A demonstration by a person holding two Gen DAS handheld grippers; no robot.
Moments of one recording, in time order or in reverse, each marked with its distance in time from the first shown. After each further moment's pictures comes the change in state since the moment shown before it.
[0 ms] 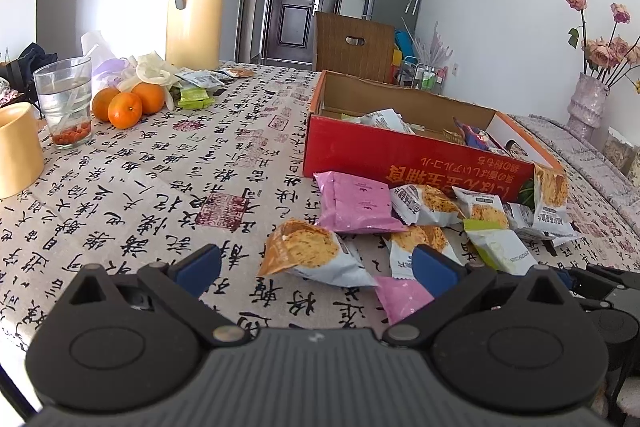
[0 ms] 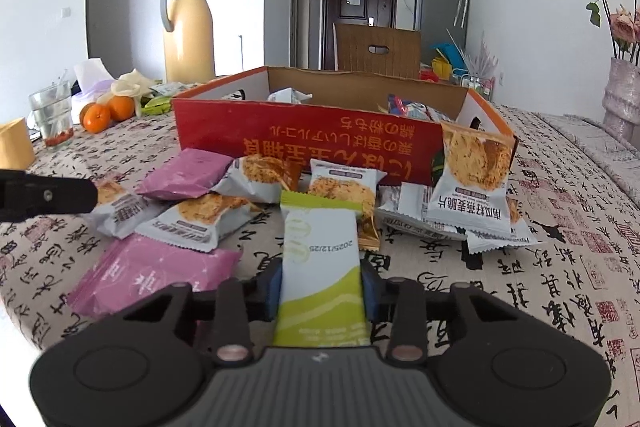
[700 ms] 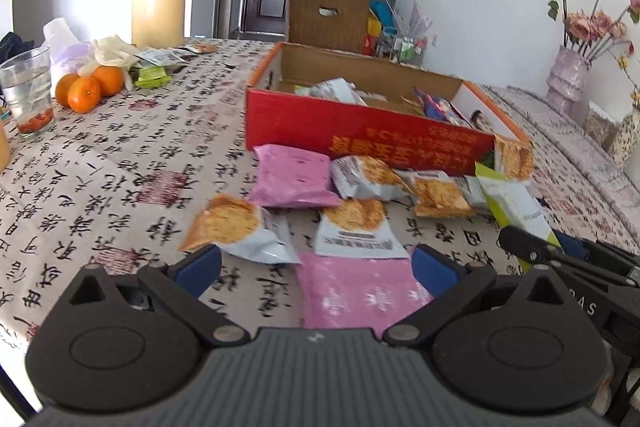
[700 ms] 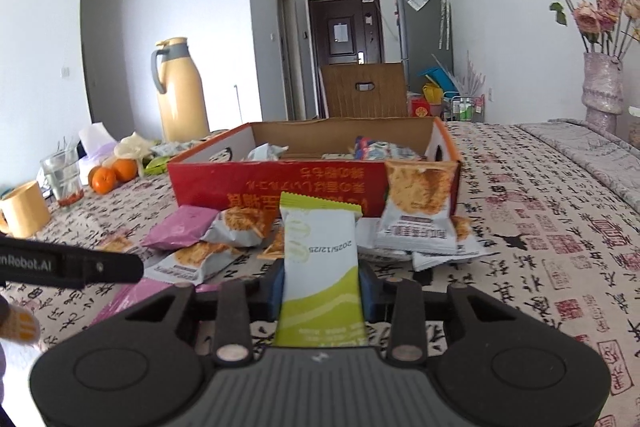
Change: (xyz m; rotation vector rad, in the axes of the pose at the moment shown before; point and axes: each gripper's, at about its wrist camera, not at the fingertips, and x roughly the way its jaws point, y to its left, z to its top) left arm 0.006 -0.047 -0.001 0.031 0.096 -0.049; right arm -0.044 -0.049 -0.006 0.119 -0.138 0.025
